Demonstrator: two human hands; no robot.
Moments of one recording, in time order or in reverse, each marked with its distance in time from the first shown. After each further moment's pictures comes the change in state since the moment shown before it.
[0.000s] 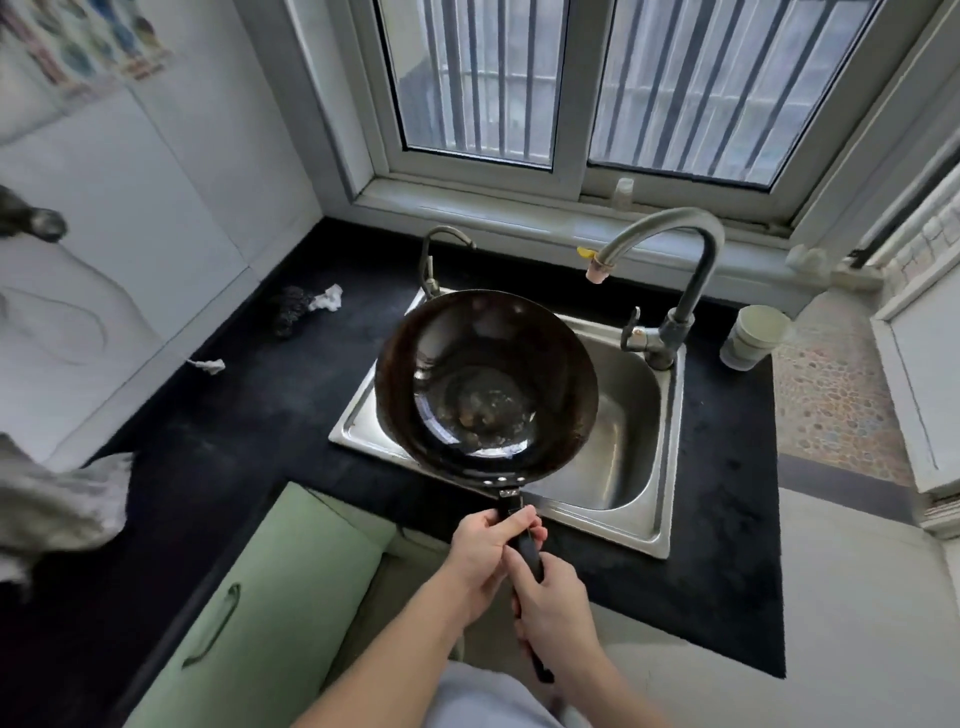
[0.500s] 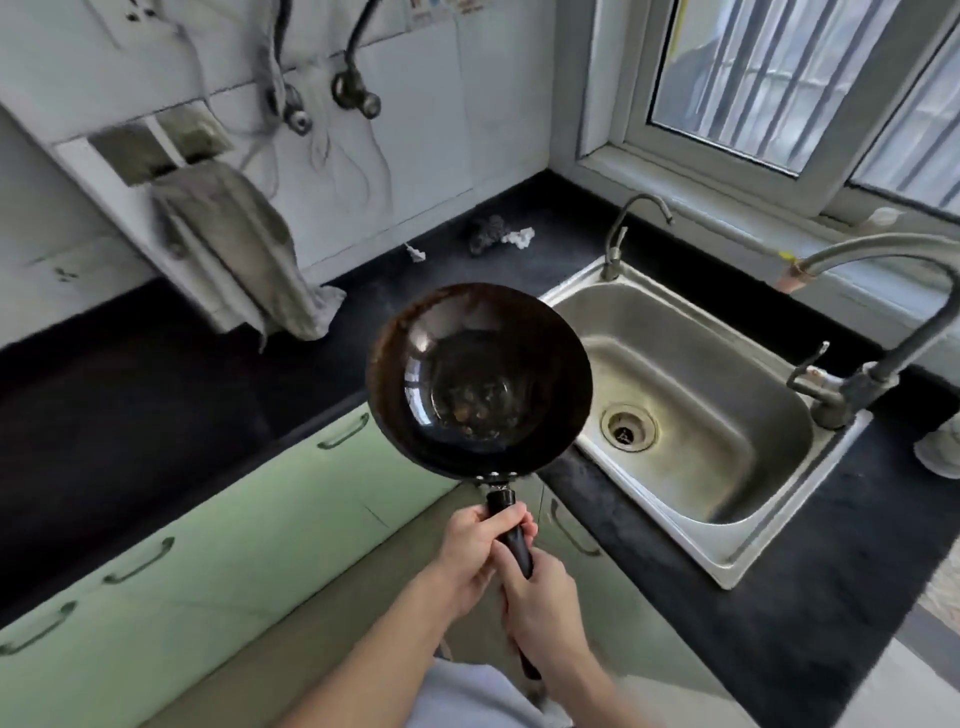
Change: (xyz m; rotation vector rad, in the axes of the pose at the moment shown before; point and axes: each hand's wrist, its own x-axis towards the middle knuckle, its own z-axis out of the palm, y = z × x) left_hand -0.098 -0.078 -0.021 -0.339 0.357 0.243; right_hand -0.052 0.050 -0.007 -0.305 -0.454 -0.146
